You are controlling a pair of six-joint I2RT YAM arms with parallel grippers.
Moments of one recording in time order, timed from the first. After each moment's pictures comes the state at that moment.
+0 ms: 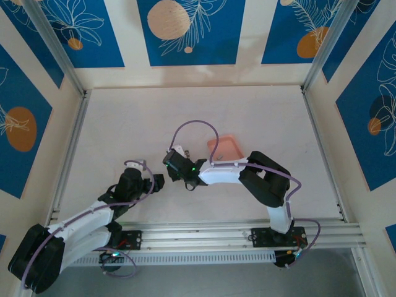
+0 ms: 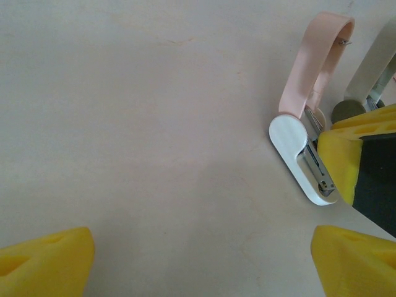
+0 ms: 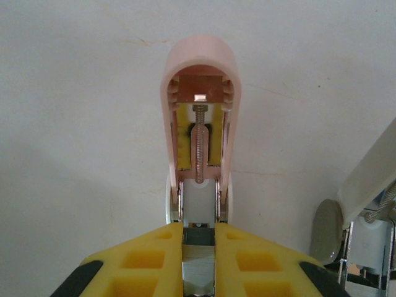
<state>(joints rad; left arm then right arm) -0.53 0.90 0.18 0.05 -0.08 -0.53 1.05 1.94 1.17 -0.13 0.31 0.53</state>
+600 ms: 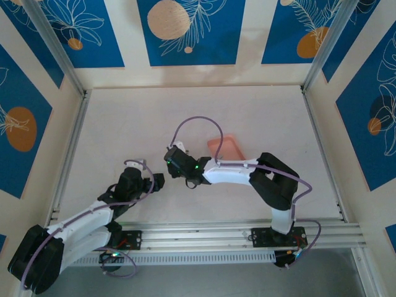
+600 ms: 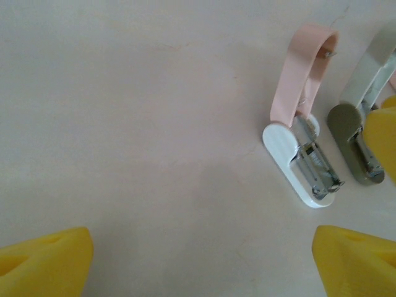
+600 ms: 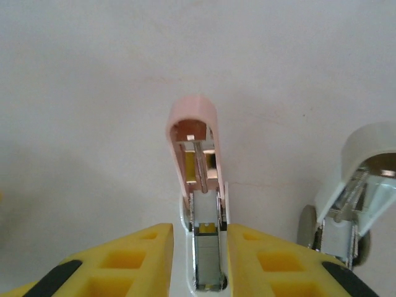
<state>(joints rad) -0.53 0.89 0.19 0.04 -0.08 -0.54 1.05 1.84 1.17 -0.17 0.31 0.54</state>
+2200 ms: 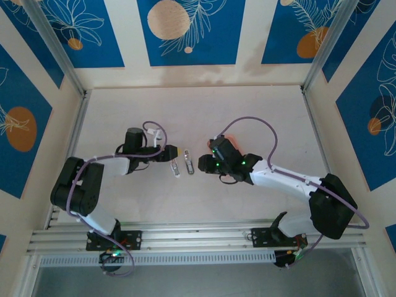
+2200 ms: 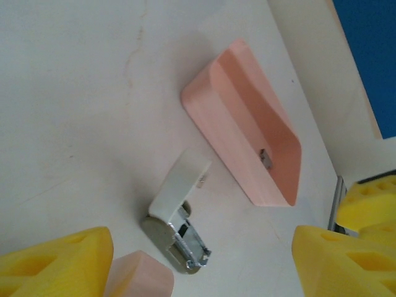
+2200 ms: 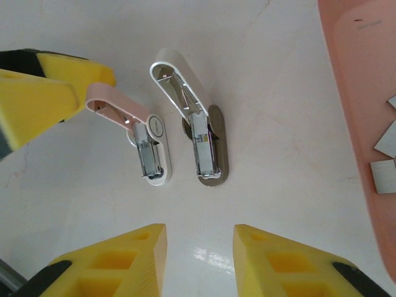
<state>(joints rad) -0.28 1.60 0.67 0.31 0.84 -0.44 0.81 1.35 0.84 -0.31 -0.02 0.80</state>
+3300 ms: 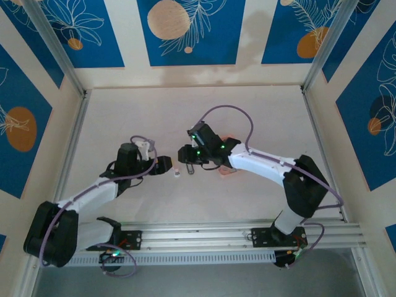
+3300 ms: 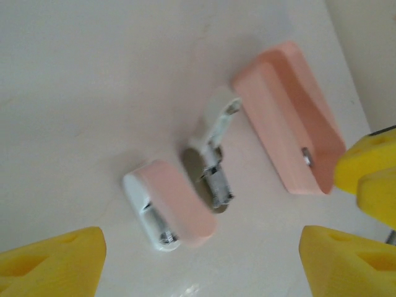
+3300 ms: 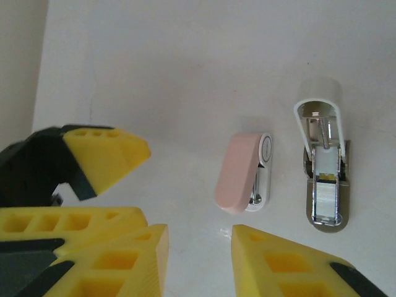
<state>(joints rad) -0.37 1.13 0.44 0.07 0.43 -0.56 0.83 1.65 1.19 -0.38 -0.19 0.76</state>
